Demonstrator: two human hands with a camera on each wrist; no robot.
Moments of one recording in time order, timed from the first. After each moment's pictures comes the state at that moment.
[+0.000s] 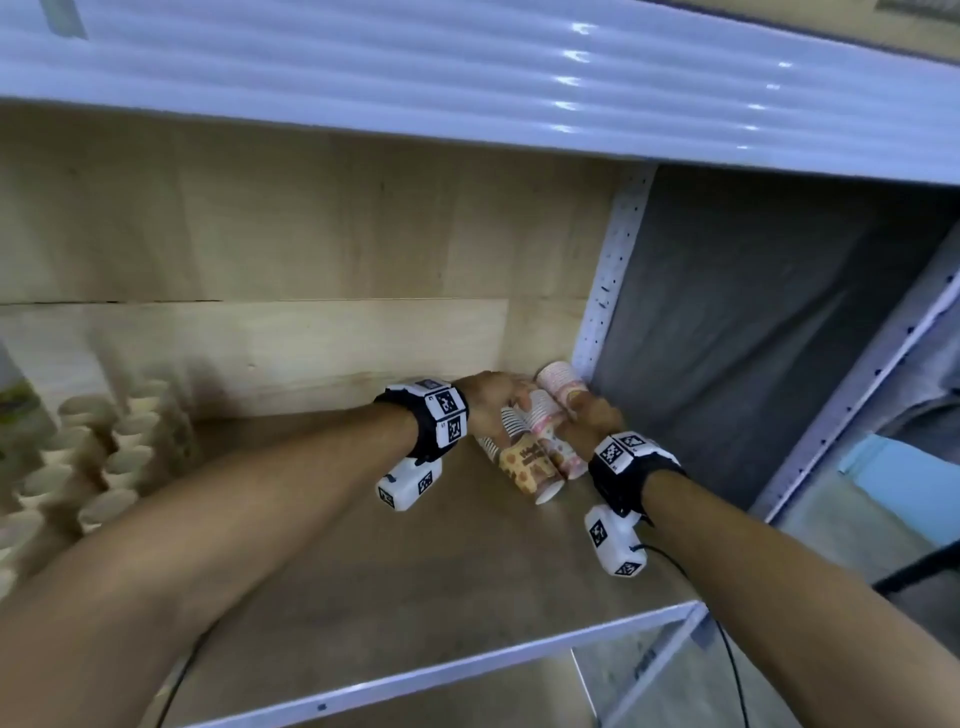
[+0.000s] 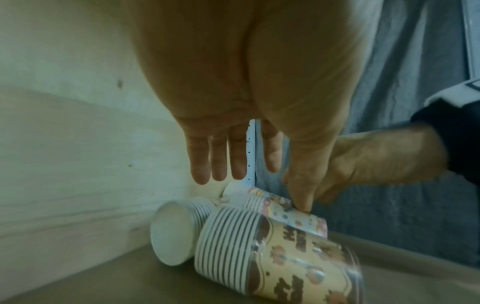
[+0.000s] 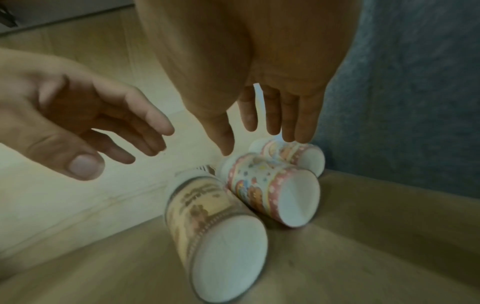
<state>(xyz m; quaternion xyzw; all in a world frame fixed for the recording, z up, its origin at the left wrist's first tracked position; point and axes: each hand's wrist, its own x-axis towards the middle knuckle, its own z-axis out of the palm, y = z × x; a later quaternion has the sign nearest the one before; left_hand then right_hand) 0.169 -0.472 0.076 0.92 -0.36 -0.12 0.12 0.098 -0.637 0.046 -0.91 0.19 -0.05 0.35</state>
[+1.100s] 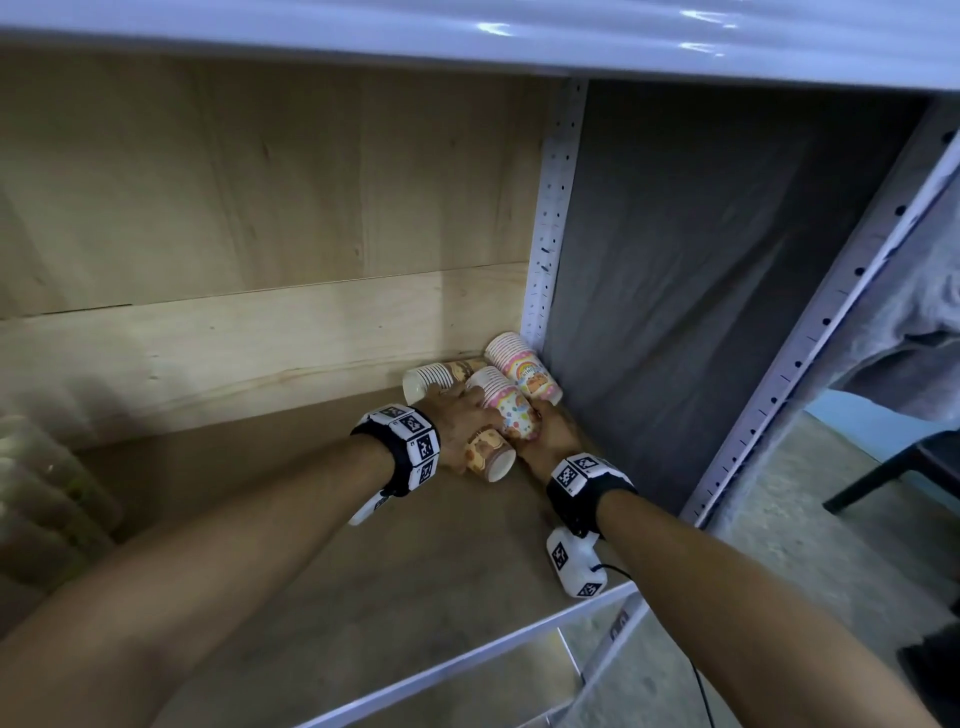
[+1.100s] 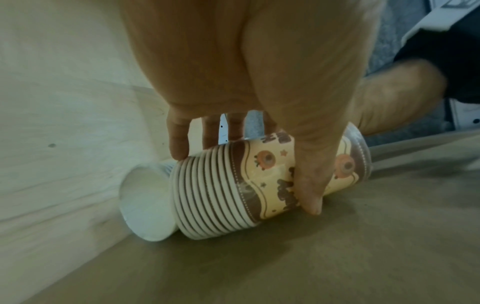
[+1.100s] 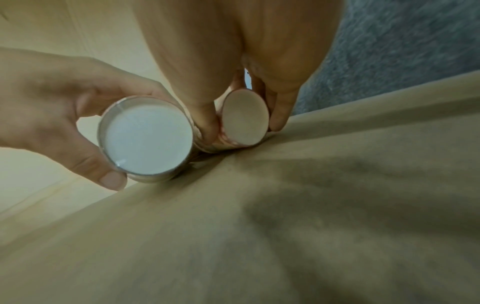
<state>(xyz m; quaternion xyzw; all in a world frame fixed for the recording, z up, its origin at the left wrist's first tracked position) 0.186 -0.514 0.010 0.89 -0.44 -0.06 -0.13 0.106 -0.668 -0.024 -0.91 0.19 -0.05 0.37</state>
